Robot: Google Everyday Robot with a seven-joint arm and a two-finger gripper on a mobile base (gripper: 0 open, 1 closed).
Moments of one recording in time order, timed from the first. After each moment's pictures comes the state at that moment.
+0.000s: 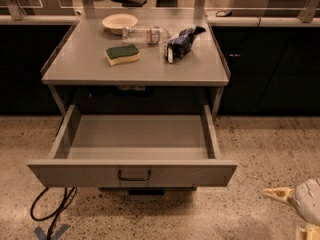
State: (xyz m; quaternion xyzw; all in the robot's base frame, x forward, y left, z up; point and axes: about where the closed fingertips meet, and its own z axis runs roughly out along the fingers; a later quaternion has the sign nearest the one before) arm 0.300 -0.285 0.656 -0.62 0.72 0.29 0.13
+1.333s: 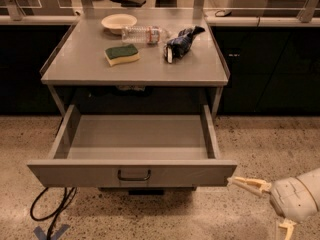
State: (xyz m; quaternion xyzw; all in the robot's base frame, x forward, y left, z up) arm 0.320 -0.212 0.670 -0.67 0.51 0.40 0.35
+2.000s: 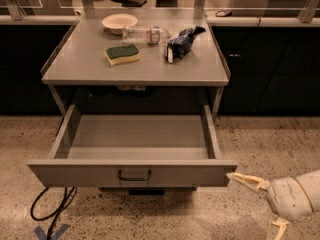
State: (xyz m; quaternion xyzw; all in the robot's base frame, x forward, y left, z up) arm 0.333 -0.207 0.665 -0.67 0.53 0.36 0.37
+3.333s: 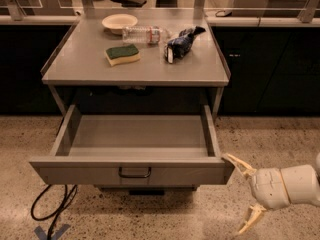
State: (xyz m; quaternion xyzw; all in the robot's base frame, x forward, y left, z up) arm 0.388 -0.183 0.654 -0.66 0.60 0.25 0.39
